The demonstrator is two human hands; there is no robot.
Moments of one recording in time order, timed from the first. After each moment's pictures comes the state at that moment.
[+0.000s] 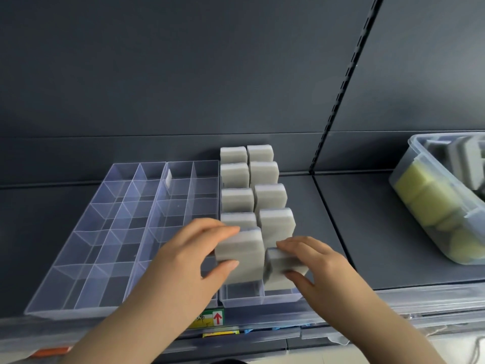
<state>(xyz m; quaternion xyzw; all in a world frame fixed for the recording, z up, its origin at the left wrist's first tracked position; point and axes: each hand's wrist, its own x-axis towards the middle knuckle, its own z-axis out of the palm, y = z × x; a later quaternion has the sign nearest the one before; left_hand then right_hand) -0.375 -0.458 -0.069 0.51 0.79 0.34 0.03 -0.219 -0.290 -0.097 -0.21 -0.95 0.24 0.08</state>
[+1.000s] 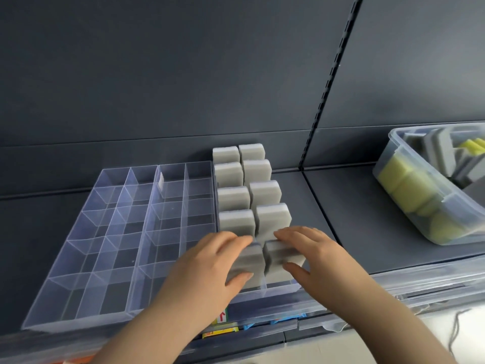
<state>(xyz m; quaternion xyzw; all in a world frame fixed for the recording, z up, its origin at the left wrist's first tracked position) -0.373 -0.448 -0.092 0.58 0.79 0.21 0.03 -0.223 -0.295 -0.093 -0.22 -0.95 0.20 0.08</state>
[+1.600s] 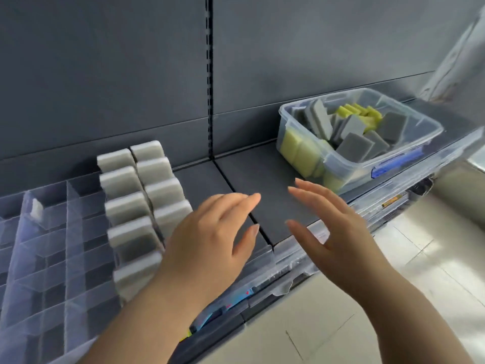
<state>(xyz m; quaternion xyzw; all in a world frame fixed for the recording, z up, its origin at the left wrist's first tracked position) -0.296 -0.349 -0.063 0.71 0.62 0.34 -0.04 -0.111 -0.279 -0.050 -0.40 -0.86 0.16 0.26</state>
